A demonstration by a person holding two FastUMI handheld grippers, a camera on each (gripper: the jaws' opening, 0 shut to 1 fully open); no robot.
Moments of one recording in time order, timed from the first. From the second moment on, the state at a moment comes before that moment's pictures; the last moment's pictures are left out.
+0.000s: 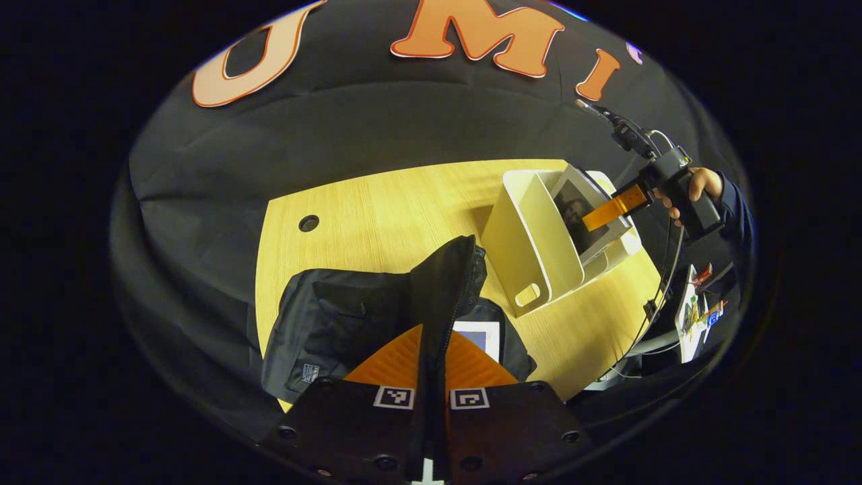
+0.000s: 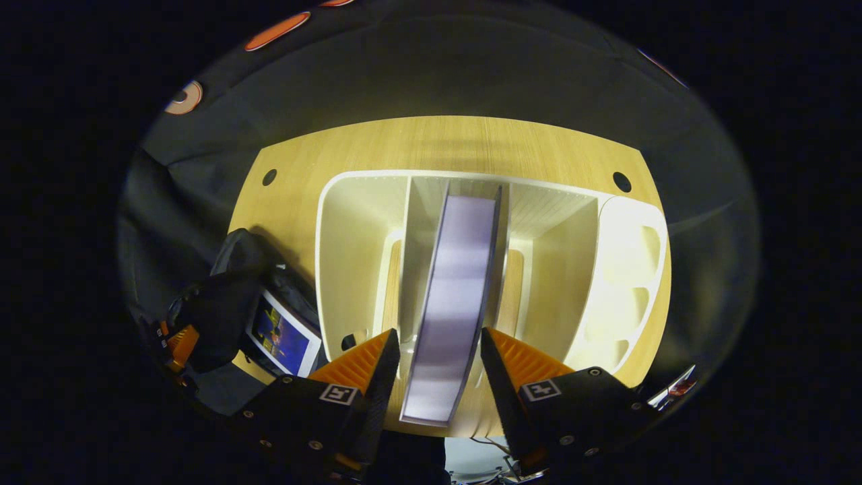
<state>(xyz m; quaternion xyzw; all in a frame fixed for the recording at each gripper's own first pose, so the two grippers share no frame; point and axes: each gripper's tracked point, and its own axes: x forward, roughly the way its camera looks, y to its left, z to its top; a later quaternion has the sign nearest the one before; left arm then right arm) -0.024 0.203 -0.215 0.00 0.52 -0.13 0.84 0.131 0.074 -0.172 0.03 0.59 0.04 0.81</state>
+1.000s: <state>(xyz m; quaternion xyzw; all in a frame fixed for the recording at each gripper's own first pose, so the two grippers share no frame) -0.040 0.205 -0.213 0.01 0.50 -0.21 0.84 0.026 0.077 -0.144 0.10 0.56 -0.04 0.82</state>
